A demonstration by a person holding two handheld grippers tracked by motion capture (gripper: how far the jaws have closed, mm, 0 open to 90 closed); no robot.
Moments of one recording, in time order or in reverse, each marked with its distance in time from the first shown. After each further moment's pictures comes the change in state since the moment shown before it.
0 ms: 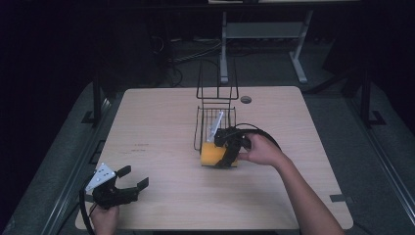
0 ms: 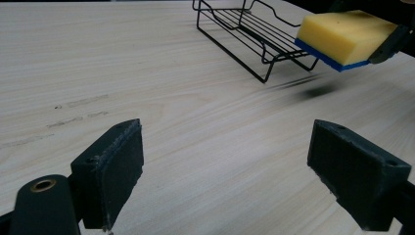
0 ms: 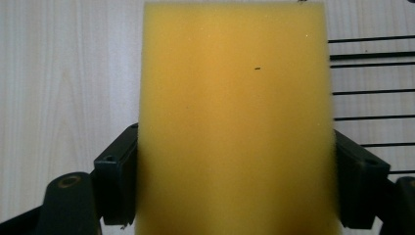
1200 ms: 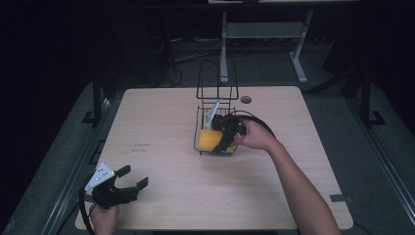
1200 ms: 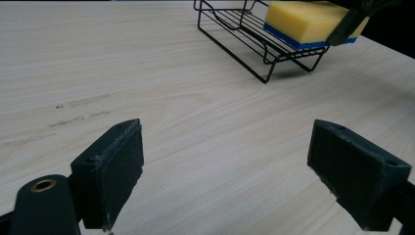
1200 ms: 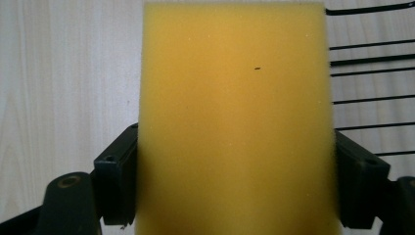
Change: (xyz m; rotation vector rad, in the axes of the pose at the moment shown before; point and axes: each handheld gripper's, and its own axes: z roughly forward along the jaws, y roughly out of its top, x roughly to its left) left arm 0.002 0.000 0.001 0.000 -0.001 -0.005; right arm -0.050 0.010 0.005 -0.010 0.017 0.050
